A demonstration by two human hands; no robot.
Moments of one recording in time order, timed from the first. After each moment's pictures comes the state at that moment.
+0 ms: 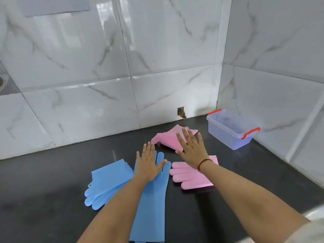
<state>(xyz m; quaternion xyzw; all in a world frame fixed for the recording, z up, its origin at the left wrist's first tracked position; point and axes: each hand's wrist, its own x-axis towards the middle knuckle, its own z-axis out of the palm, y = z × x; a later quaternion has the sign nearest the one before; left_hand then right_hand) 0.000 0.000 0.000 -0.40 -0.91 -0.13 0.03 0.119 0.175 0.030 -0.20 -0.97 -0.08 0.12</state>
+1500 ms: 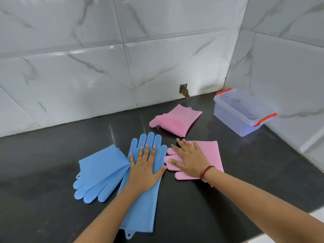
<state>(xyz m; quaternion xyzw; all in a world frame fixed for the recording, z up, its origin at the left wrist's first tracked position) 0.021 -0.036 -0.033 -0.41 -0.91 -0.07 0.00 0.130 0.149 -0.017 -0.15 -0.98 0.10 0.00</state>
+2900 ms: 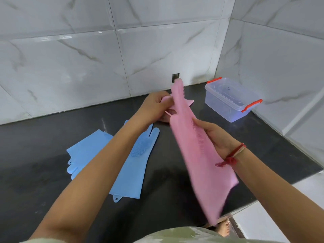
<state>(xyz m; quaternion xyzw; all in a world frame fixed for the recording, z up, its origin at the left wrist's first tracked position) 0.038 0.025 0.148 -0.42 -0.68 -0.55 -0.25 0.204 0.152 0.088 -0.22 -0.48 0.85 0.00</state>
